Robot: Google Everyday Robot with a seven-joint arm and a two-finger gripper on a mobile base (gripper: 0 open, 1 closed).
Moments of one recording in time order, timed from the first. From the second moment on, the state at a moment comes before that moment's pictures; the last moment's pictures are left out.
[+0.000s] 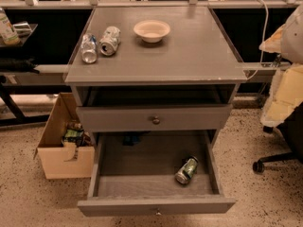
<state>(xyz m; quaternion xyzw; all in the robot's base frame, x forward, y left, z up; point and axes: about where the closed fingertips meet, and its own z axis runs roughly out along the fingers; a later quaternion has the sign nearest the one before) 0.438 -0.216 0.977 -0.60 0.78 -0.04 0.16</state>
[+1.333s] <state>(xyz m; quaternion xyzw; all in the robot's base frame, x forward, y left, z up) 0.433 -0.166 0.802 -0.74 0.66 0.04 0.13</state>
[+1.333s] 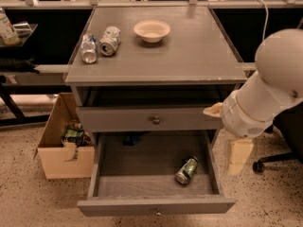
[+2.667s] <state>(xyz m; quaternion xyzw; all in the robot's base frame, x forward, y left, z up) 0.440 -0.175 0.666 -0.76 0.63 0.10 0.11</state>
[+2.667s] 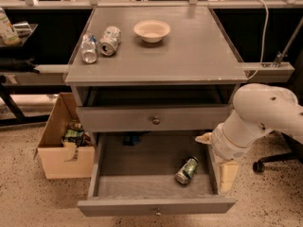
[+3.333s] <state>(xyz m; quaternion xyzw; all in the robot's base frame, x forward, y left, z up) 0.467 -0.183 0.604 -0.76 0.63 0.10 0.11</state>
